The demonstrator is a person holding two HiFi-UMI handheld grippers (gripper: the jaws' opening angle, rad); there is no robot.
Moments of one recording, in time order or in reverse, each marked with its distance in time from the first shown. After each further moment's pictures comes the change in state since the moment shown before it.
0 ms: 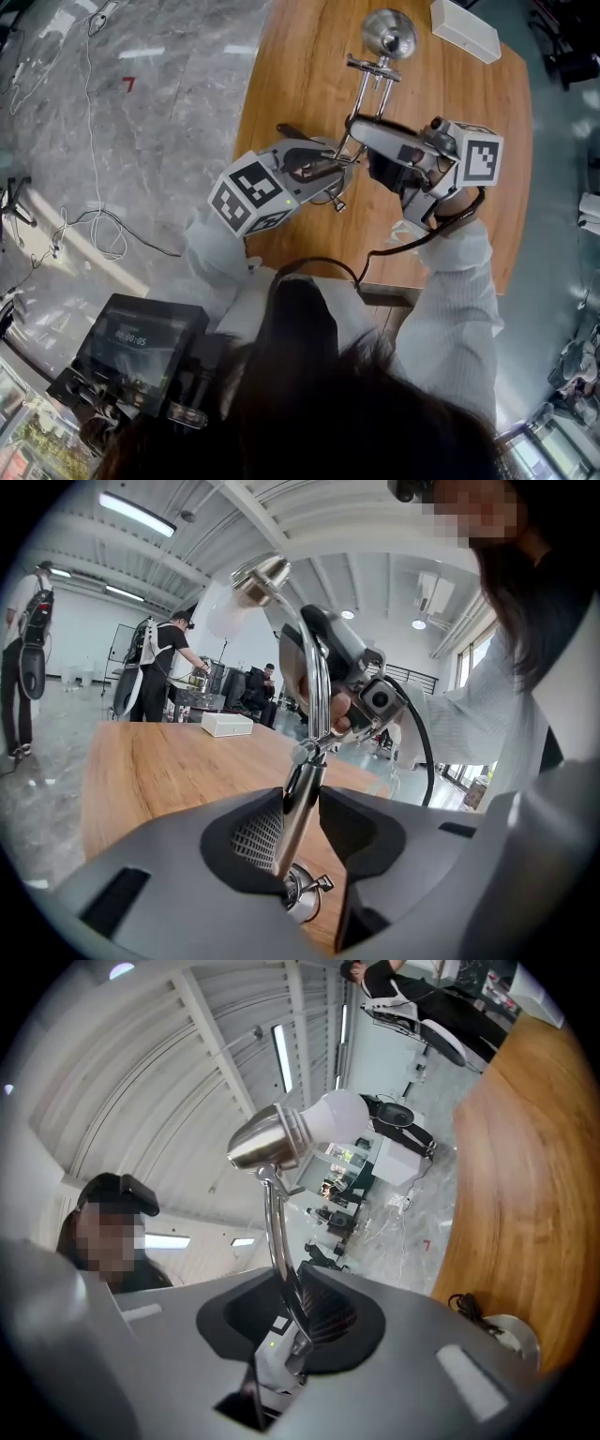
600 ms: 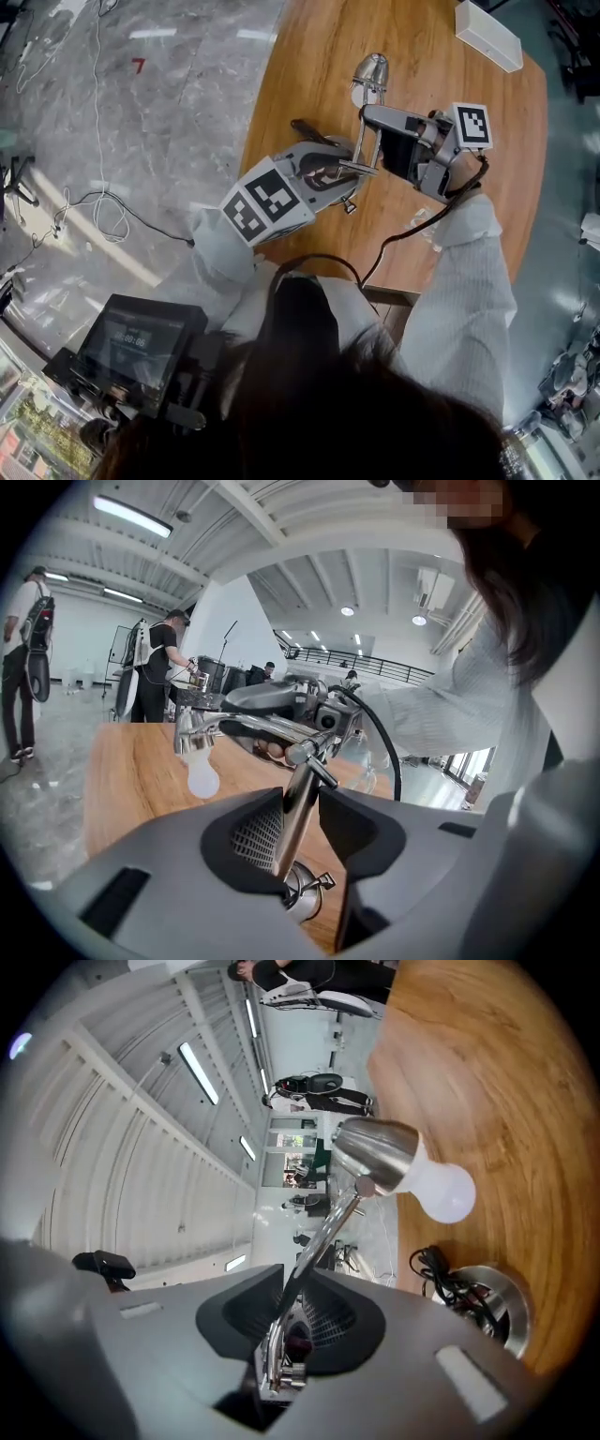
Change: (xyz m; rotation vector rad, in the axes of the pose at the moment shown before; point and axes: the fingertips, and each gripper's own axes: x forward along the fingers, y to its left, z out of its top) left arm 0.002 0.002 -0.002 0.023 0.006 0.010; right arm -0.012 -0.106 0.002 0.428 0.032 -0.079
